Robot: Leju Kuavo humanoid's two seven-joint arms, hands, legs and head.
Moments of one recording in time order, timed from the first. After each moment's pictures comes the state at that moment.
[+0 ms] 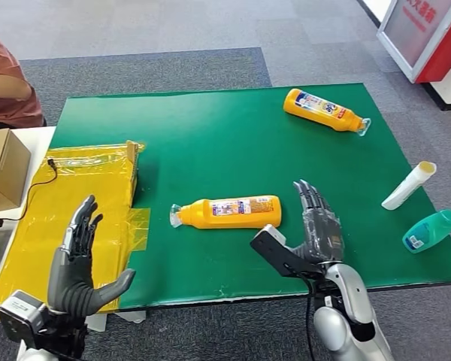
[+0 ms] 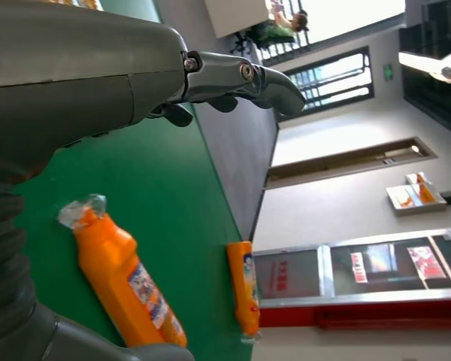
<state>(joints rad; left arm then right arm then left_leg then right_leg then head) 0.20 -0.10 -0.12 -1.88 -0.16 -0.13 -0.37 -0.02 -0.06 0.30 -1.67 1.08 -0.10 0.18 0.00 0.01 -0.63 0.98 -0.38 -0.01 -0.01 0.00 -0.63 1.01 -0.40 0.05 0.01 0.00</state>
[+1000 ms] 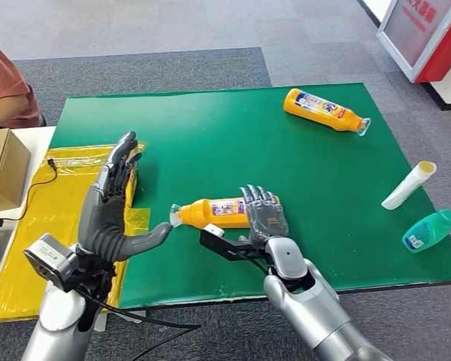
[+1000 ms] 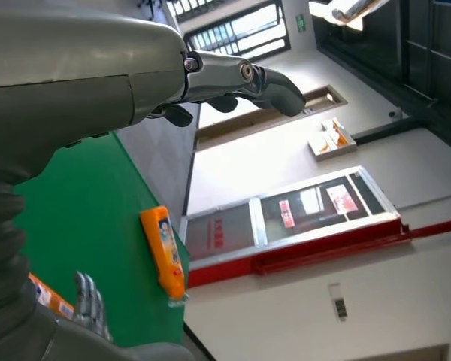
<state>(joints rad) -0.14 -0.07 -0.33 -1.78 -0.11 -0.12 -0.30 -0.37 0.03 0.52 -1.08 1.30 -0.07 0.28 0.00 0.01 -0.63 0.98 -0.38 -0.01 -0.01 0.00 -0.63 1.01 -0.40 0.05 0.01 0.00</state>
